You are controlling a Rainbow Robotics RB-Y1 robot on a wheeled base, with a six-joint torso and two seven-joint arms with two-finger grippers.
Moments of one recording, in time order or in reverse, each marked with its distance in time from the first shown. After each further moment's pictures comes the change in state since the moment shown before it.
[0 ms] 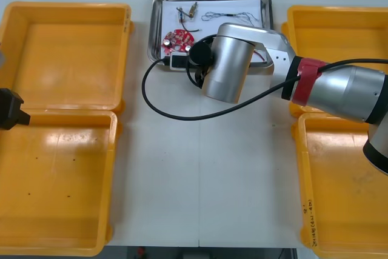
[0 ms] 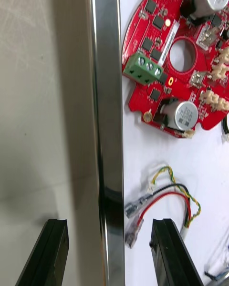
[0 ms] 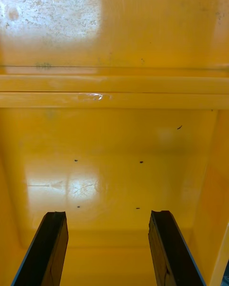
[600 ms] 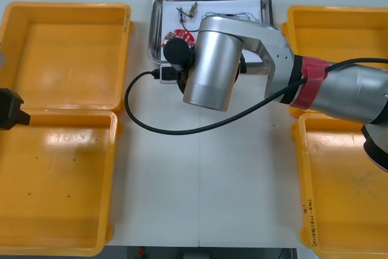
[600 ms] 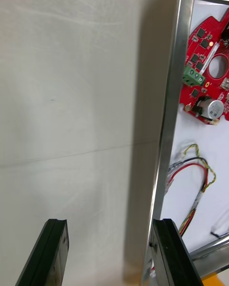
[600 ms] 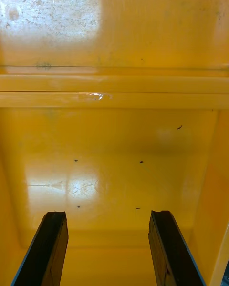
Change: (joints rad) right arm 0.003 -0.012 -0.075 -0.288 -0.086 0.382 0.021; left arm 0.000 0.000 0.000 0.000 0.000 0.000 0.000
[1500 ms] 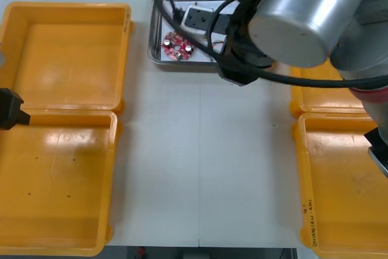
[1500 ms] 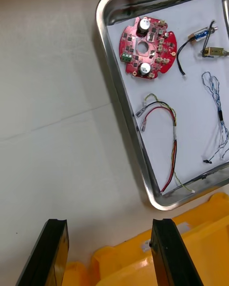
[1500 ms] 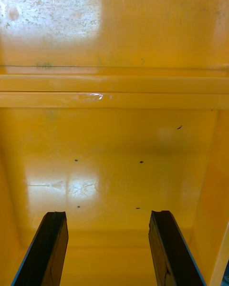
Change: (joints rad) right arm 0.224 -0.020 -0.643 -0.502 -0.112 0.482 -0.002; left arm 0.000 0.000 0.000 0.000 0.000 0.000 0.000
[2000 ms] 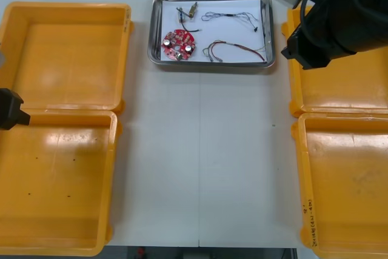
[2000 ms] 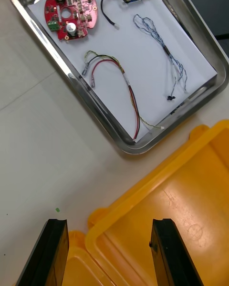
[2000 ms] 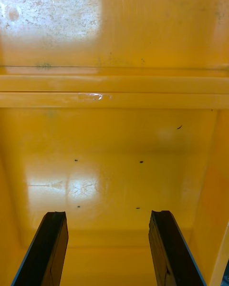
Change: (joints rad) right arm 0.211 -0.129 -0.391 -0.114 -0.116 0.000 -0.022; left arm 0.000 0.000 0.000 0.000 0.000 0.000 0.000
